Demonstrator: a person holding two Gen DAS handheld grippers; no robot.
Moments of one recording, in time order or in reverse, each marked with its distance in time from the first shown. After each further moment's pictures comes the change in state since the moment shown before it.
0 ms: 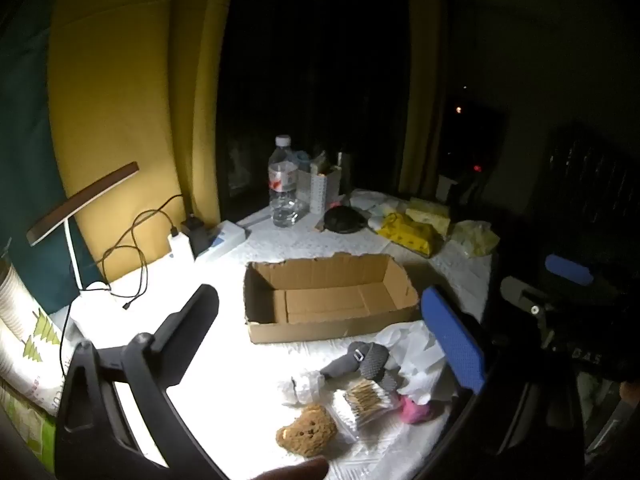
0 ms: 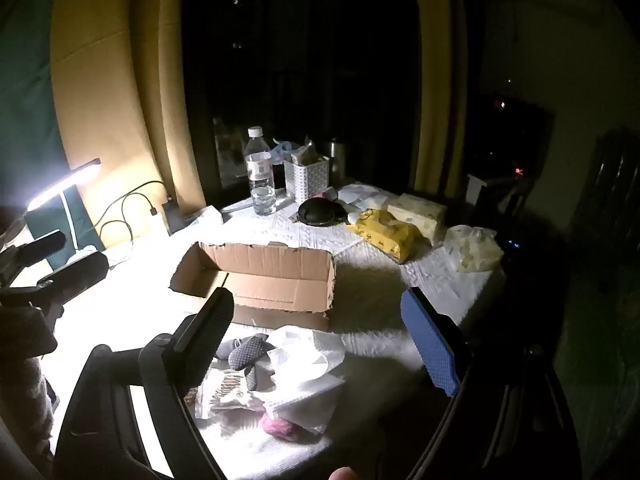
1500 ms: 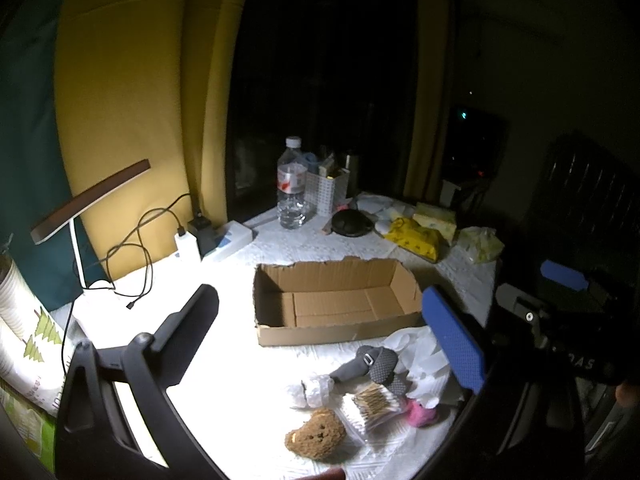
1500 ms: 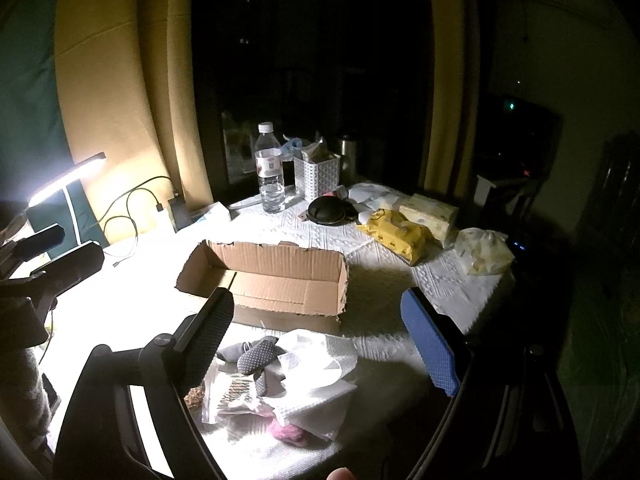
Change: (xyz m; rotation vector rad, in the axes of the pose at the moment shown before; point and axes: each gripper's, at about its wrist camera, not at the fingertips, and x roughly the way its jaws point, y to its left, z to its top) left arm 0.005 0.015 -0.001 -0.023 -0.020 0.012; right arm 0.009 0.006 -0.001 -0.002 0.014 0.006
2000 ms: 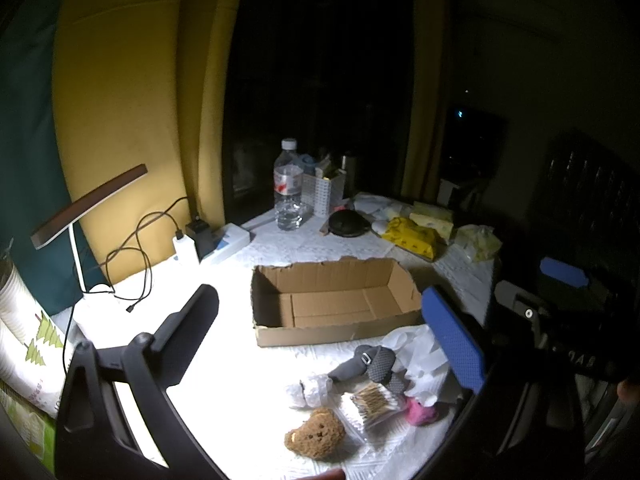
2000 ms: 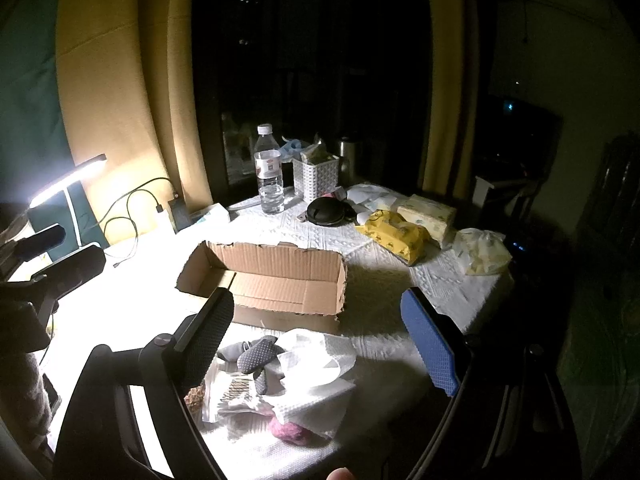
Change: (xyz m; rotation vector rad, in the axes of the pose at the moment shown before) left arm -0.001 0.000 0.003 0.008 0.000 -0.004; right arm -0.003 -0.001 0.000 0.000 -0.001 -0.001
